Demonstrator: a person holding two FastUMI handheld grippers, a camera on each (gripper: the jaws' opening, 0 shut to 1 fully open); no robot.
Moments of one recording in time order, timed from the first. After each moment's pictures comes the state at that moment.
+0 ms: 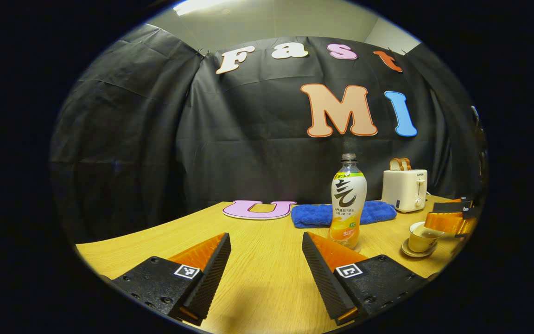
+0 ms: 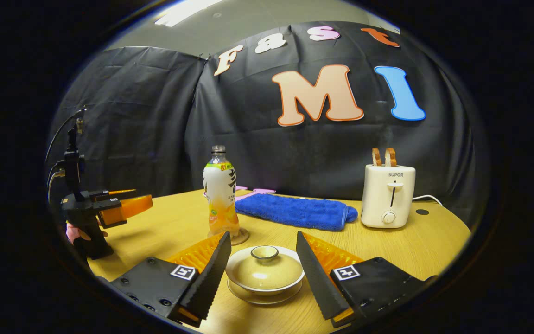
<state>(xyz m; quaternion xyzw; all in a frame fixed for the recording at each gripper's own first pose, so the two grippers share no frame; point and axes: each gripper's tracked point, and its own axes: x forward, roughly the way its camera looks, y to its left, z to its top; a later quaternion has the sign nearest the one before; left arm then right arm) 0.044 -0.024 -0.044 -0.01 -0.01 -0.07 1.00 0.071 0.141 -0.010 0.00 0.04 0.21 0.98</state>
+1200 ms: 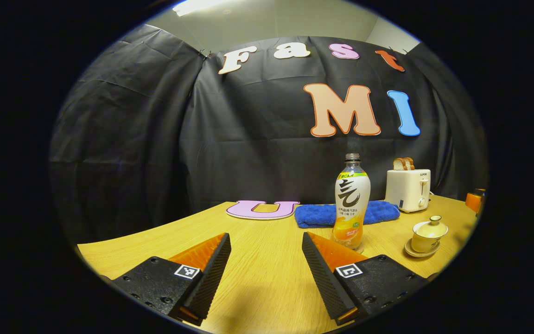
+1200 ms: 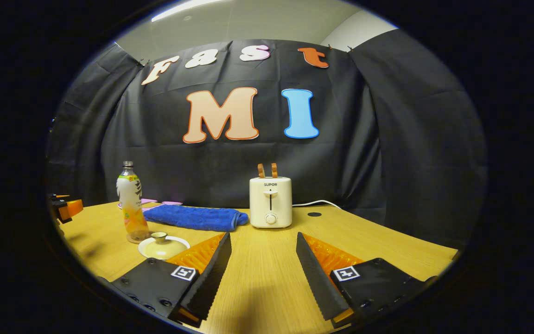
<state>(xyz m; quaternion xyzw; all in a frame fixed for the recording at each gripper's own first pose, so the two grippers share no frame) 0.044 -0.020 -0.044 0.00 -0.01 -0.06 1.00 0.024 -0.026 0.007 0.00 0.00 -0.09 1.00</state>
